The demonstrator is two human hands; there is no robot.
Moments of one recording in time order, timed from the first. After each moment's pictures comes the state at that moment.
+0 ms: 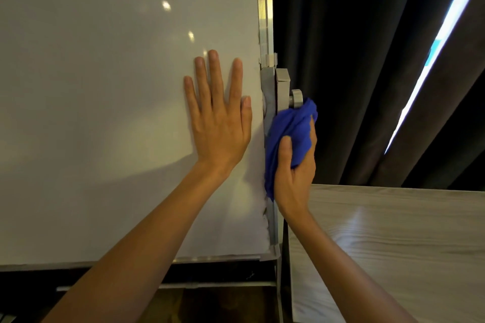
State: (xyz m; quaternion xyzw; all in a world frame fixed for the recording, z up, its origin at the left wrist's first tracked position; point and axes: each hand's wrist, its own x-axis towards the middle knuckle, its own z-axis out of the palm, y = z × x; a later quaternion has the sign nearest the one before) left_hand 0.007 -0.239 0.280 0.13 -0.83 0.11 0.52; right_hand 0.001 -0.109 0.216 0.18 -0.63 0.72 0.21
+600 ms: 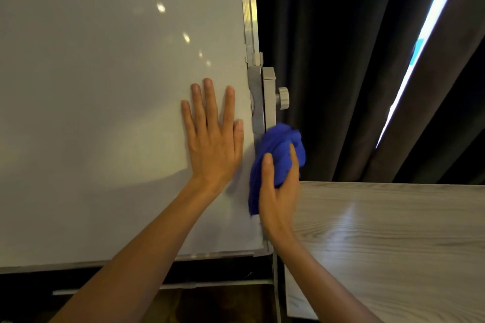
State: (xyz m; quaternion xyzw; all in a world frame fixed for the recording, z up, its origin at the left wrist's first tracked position) left_hand 0.021 -0.232 0.243 0.12 -0.86 0.11 0.49; right_hand 0.036 -0.105 0.190 0.10 -0.66 0.73 0.13
